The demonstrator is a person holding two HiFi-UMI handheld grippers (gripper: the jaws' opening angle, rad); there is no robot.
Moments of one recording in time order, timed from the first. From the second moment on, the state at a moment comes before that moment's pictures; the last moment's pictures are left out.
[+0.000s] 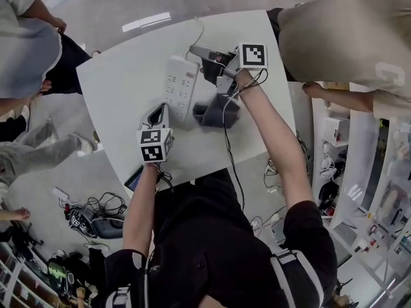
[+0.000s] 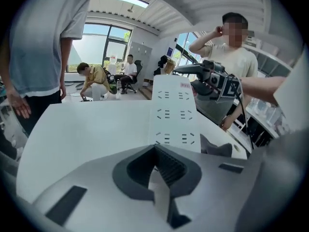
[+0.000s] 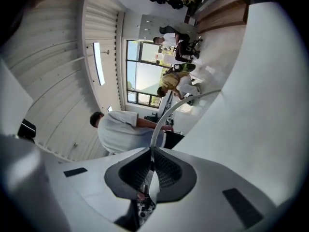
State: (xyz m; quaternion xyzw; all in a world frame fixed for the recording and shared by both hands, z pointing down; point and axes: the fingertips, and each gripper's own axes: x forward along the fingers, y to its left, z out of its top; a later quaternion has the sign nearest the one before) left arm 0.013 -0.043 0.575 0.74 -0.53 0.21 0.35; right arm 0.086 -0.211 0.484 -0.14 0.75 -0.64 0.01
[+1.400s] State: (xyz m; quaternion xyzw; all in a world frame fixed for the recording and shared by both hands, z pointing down) left arm -0.064 -0.103 0.609 0.67 -0.60 0.10 0.43; right arm 0.024 -0.156 0.634 -0.05 0.84 -0.18 -0.51
